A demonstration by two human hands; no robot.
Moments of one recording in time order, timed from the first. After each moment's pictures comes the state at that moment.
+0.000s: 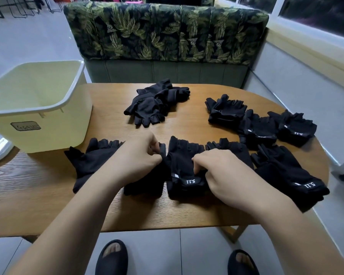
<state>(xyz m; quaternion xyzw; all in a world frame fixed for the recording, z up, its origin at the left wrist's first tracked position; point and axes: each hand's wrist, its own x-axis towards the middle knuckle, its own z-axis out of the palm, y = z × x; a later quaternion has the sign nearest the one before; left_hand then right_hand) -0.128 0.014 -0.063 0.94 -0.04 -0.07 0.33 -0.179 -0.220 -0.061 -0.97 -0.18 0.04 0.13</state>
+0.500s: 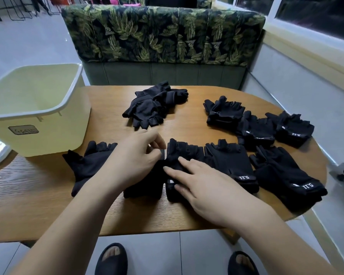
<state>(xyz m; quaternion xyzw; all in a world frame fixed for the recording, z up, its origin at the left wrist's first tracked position) -0.127 0.016 -0.062 0.93 -0.15 0.05 0.32 -0.190 -0.186 -0.069 -0.97 -0.18 0.13 0.09</state>
